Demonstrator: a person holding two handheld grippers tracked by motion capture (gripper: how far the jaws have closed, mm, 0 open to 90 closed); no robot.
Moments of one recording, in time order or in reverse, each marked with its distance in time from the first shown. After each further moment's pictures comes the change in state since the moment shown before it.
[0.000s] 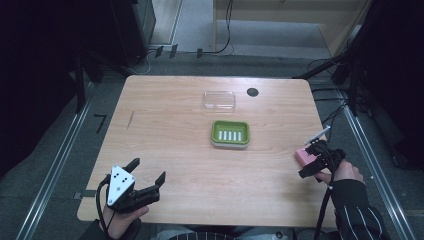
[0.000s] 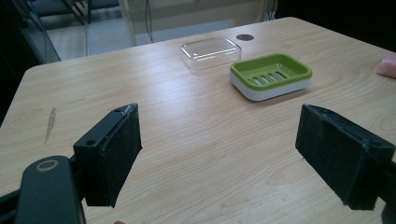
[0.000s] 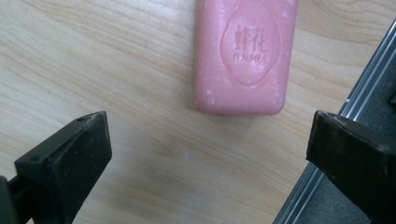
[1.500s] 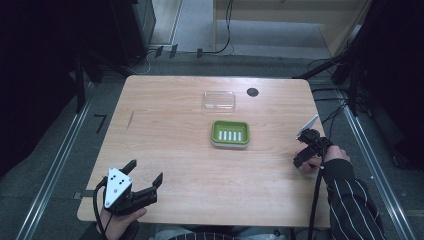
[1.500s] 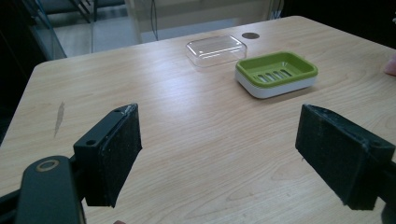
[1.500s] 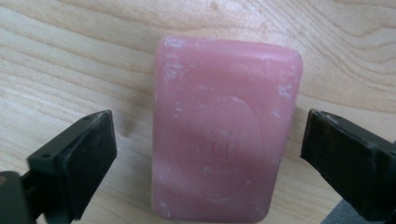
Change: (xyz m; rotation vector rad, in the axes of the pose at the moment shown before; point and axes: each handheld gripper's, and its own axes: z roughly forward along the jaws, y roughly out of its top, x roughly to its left) left arm 0.002 -0.002 -0.005 0.006 0.019 -0.008; right arm -0.026 0.050 0.046 0.112 0.077 -0.030
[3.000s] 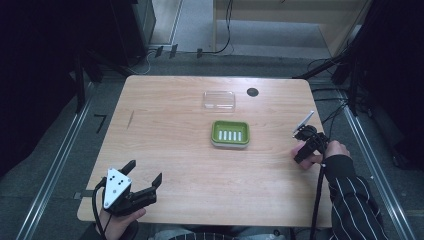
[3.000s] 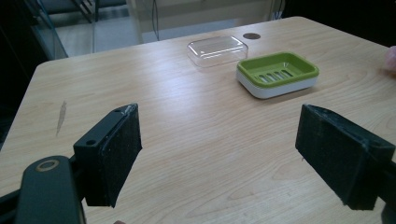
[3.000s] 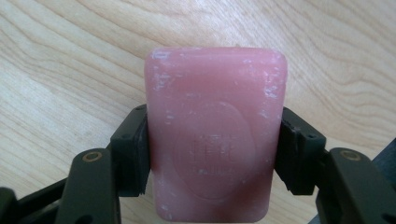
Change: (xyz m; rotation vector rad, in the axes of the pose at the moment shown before) left arm 0.000 0.000 -0.001 -0.002 0.005 -0.006; right arm 0.012 0.007 -0.020 -0.052 -0.008 -0.141
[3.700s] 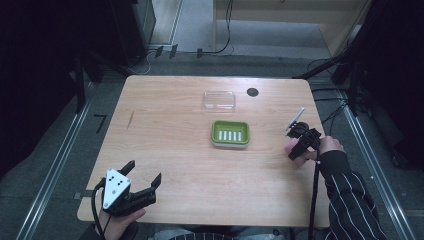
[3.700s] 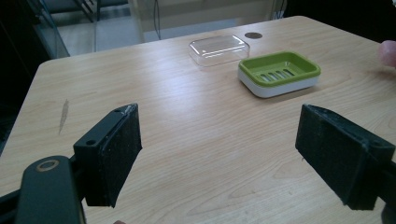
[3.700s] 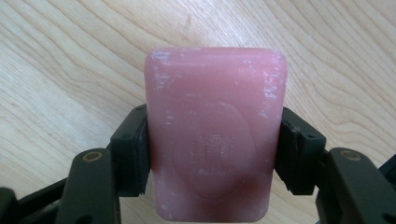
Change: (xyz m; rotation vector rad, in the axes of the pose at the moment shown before) left arm 0.000 -0.001 -0.002 0.002 0.007 -0.003; right arm 0.016 0.018 -0.011 -0.021 -0.017 -0.098
